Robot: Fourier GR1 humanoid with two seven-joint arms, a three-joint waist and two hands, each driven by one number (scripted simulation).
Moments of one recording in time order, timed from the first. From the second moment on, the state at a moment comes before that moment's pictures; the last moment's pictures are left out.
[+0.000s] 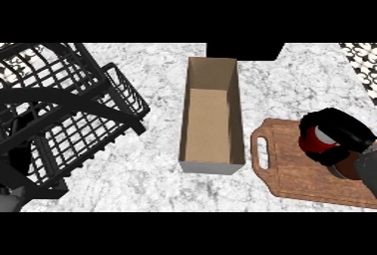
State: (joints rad) left arm -0.07 0.57 -0.11 -1.36 0.07 0.37 0.05; right arm -0.39 -0.62 0.24 -0.97 0.76 0.06 -0.60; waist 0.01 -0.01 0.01
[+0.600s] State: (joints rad) left arm -0.09 0.54 -0.13 -1.36 0.04 0.37 0.05; right arm -0.77 -0.64 0.12 -0.58 0.75 -0.03 -0.95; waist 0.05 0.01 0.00
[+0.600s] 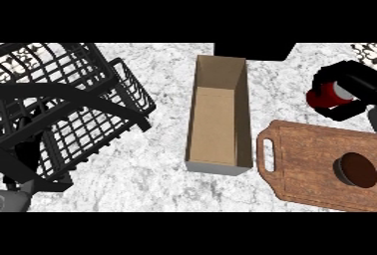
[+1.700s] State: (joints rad) left arm -0.05 0.53 -0.10 -1.31 0.04 0.34 0.06; right arm -1.01 -0.37 0.10 -0.74 0.53 0.29 -0.80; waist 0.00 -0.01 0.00
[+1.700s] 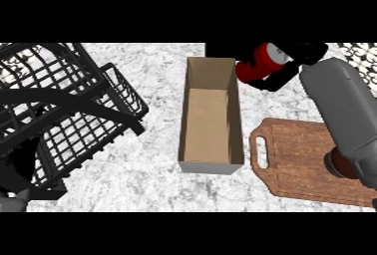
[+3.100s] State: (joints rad) left arm -0.10 0.50 -0.11 -1.28 0.00 0.28 0.08; right arm -1.12 -0.02 0.33 -0.55 0.39 0.14 -0.33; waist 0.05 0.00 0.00
